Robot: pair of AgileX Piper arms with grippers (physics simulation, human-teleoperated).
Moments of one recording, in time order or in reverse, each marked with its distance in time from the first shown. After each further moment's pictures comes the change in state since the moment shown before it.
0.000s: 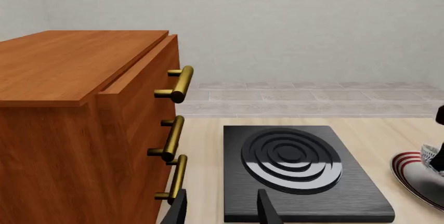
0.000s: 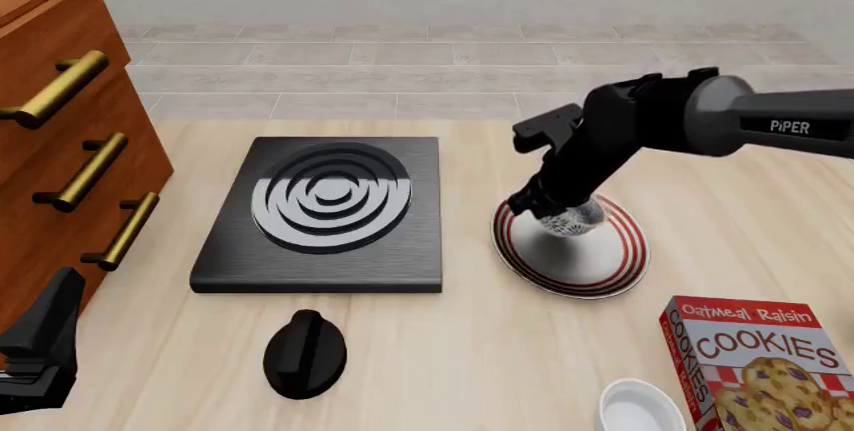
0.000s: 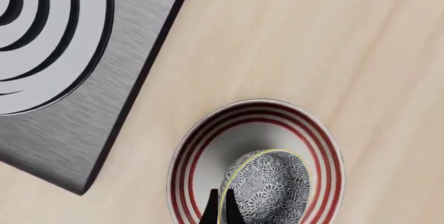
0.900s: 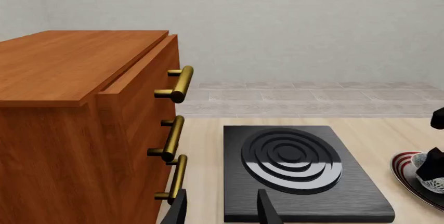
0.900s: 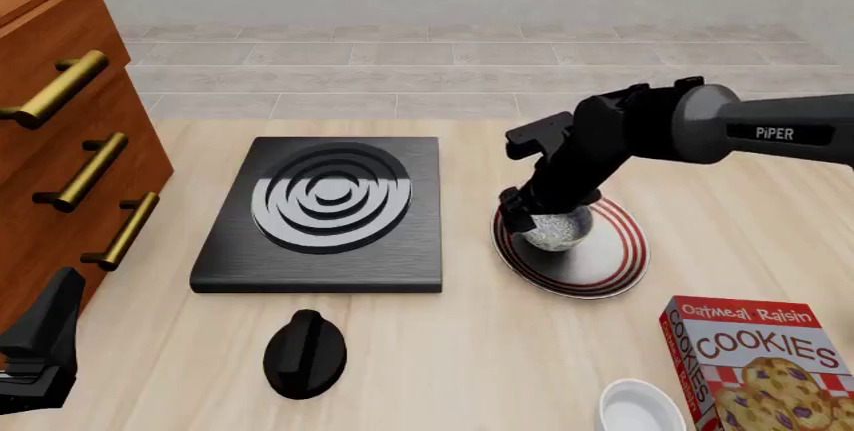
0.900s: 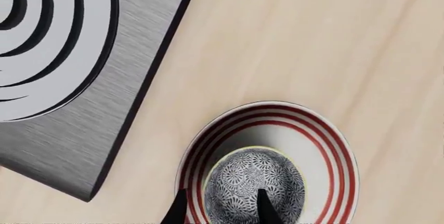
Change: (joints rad) left arm 0.000 0.000 0.000 0.000 0.000; right arm 0.022 0.016 0.015 -0.031 0.042
